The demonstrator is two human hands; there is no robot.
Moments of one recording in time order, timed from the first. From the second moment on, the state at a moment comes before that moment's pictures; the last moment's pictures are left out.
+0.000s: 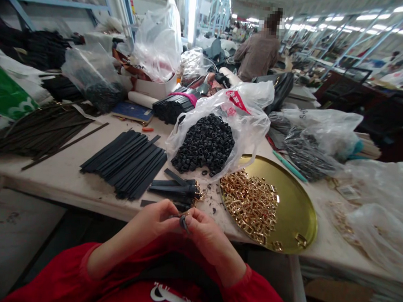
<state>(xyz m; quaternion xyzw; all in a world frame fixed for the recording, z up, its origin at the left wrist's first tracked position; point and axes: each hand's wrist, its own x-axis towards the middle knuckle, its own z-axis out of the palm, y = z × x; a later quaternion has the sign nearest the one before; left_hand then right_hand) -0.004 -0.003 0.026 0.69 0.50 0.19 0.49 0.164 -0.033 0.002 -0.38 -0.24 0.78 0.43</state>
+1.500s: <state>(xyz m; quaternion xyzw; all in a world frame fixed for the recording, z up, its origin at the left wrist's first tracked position) 0.005 0.010 0.022 0.74 0.42 0.09 0.52 0.147 -0.033 -0.020 -0.60 -0.61 0.25 0.44</state>
